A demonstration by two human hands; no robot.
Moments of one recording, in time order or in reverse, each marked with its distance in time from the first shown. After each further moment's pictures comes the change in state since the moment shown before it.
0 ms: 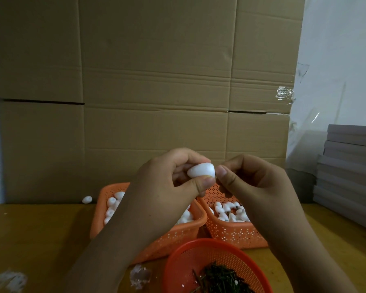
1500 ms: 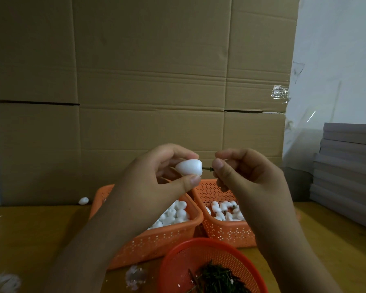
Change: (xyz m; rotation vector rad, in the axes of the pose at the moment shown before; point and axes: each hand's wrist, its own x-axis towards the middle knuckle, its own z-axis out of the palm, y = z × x) left_hand 0.001 0.005 -0.007 -0.006 -0.033 -0.080; right_hand -0.001 0.005 0.003 0.181 0.119 0.013
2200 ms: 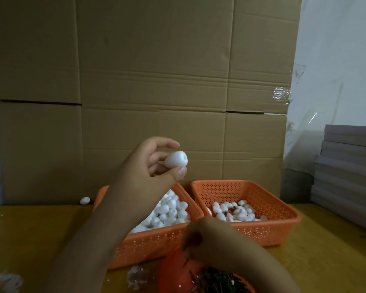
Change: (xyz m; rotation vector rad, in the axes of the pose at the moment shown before) left_hand 0.007 -0.013 -0.007 -0.082 0.132 -0.056; right_hand -0.013 0.069 0.013 -0.746 -0.835 0.268
